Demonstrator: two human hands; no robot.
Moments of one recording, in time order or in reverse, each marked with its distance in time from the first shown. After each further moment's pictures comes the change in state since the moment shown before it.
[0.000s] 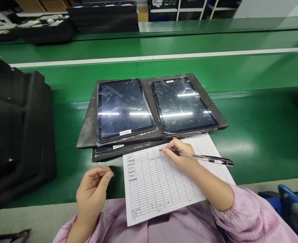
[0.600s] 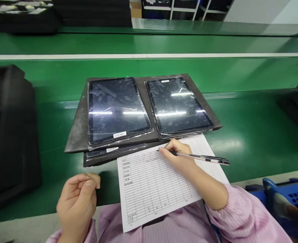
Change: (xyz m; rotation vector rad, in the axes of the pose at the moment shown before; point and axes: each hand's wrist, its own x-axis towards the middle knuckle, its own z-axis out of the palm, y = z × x) left_hand 0.002 -0.008 -0.003 -0.326 0.064 -0.084; right_hand 0.001 -0.002 0.000 -0.067 0.110 0.019
